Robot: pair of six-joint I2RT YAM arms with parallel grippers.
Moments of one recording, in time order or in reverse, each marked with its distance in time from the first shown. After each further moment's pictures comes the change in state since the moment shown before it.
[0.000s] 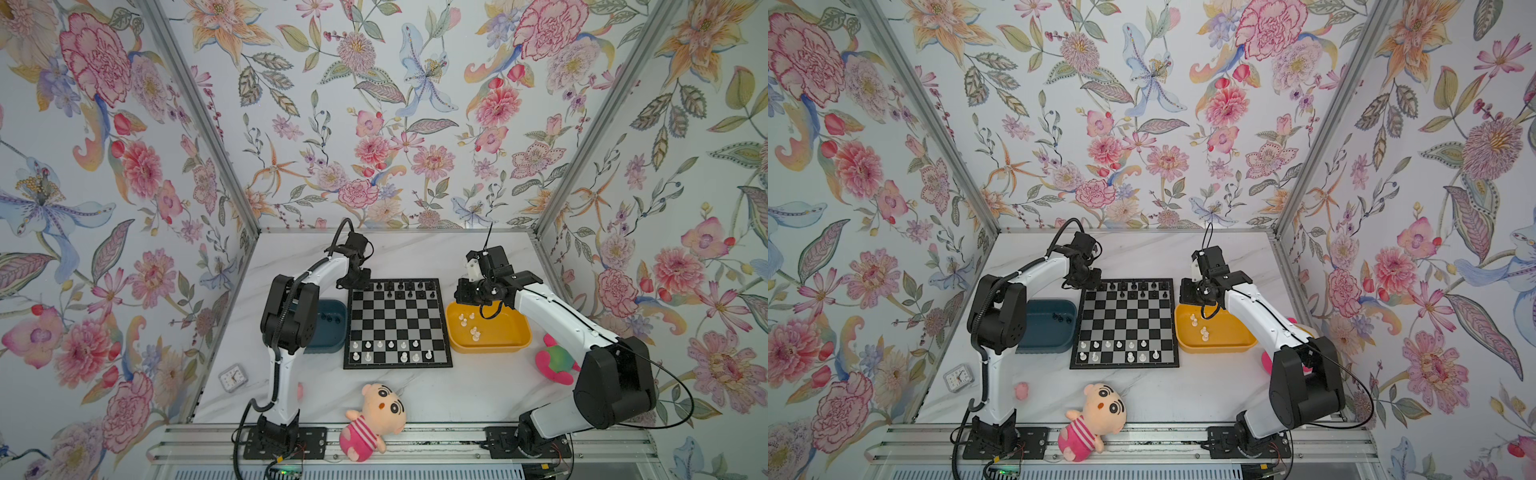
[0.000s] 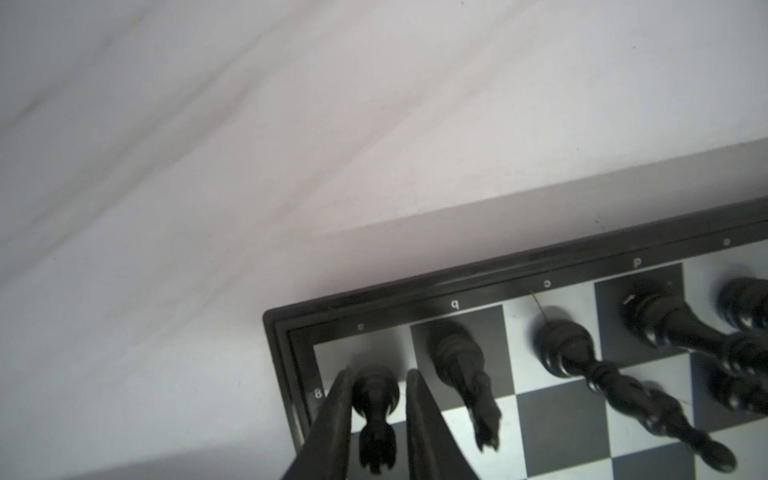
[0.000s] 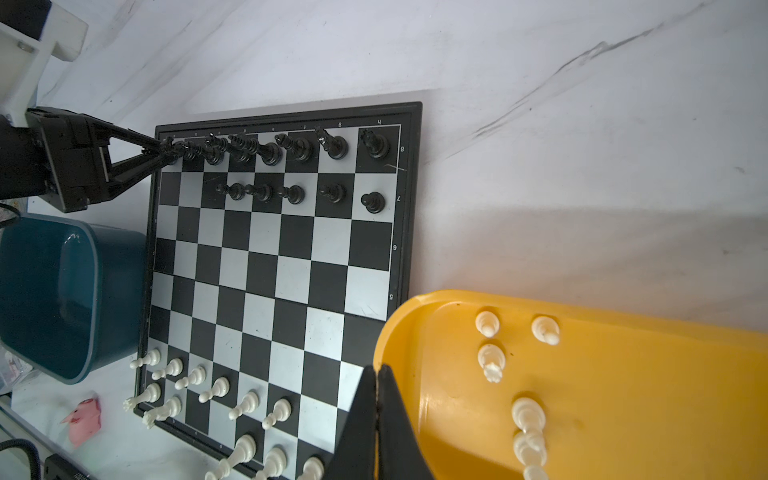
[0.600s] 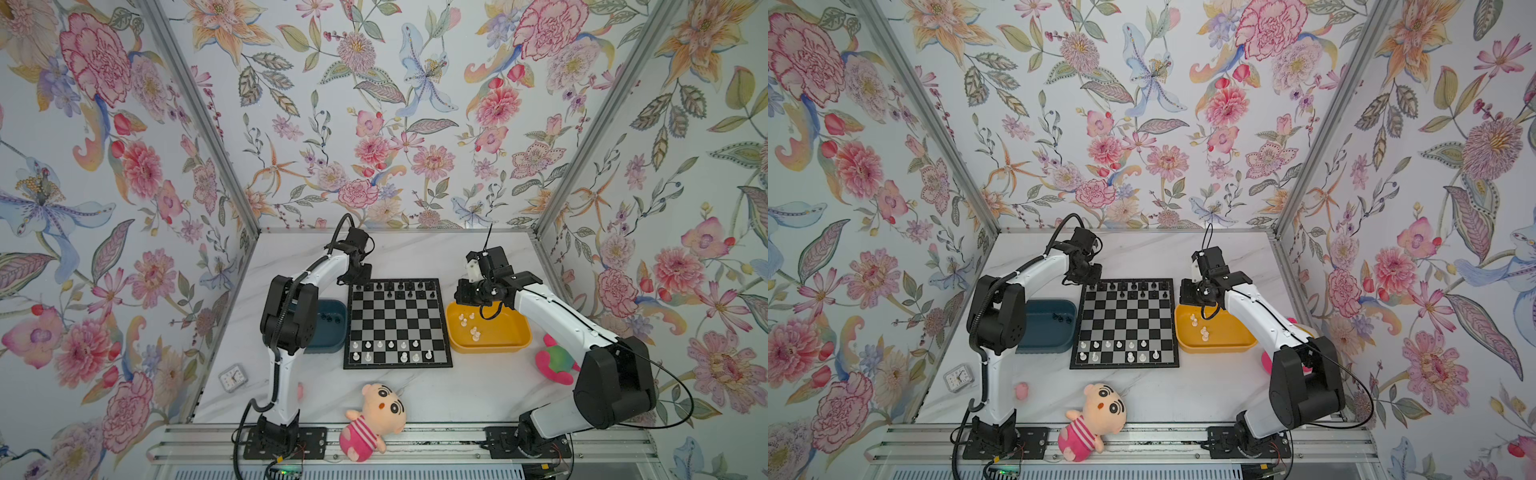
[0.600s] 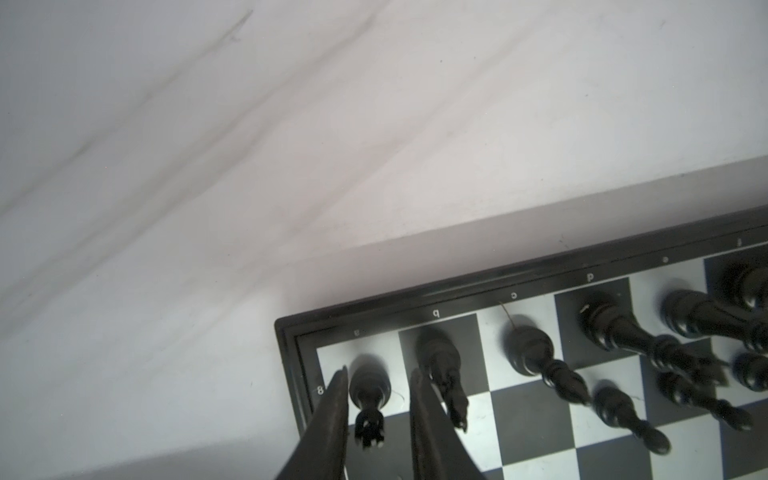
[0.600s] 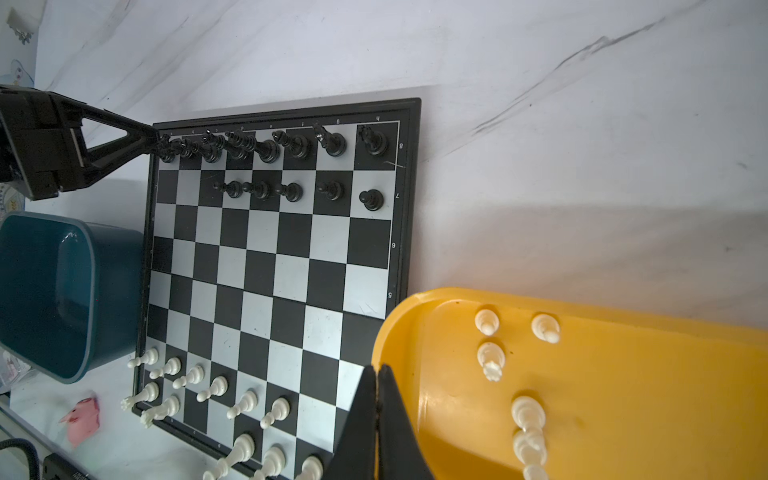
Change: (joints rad) left arm -0.004 -0.008 0.048 -0.023 -0.011 0.000; right arm 0.000 0.000 -0.005 0.001 0.000 0.000
